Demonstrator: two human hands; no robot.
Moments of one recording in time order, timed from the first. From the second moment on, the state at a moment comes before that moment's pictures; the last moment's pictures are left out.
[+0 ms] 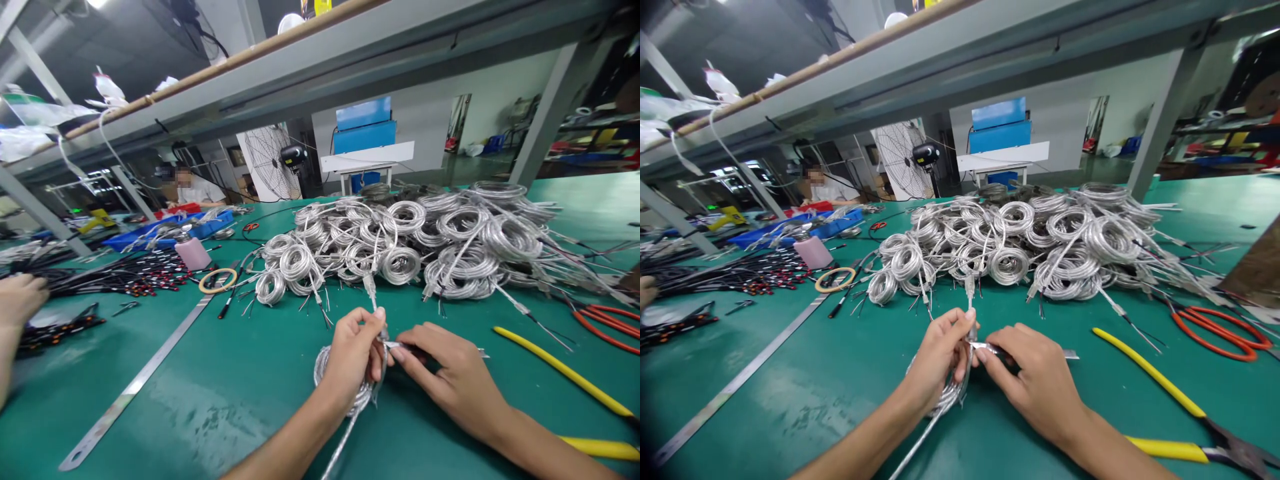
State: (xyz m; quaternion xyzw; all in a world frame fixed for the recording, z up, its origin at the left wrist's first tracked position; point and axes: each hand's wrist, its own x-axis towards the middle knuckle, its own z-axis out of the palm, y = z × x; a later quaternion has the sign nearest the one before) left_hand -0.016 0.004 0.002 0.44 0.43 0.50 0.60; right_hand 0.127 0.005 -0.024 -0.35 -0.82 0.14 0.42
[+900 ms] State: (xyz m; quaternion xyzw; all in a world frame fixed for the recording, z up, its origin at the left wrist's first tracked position) left_hand -0.018 0.004 0.002 0.44 0.44 0.50 0.61; right_hand 0.128 0.005 -0.027 -0.35 -0.82 0.10 0.44
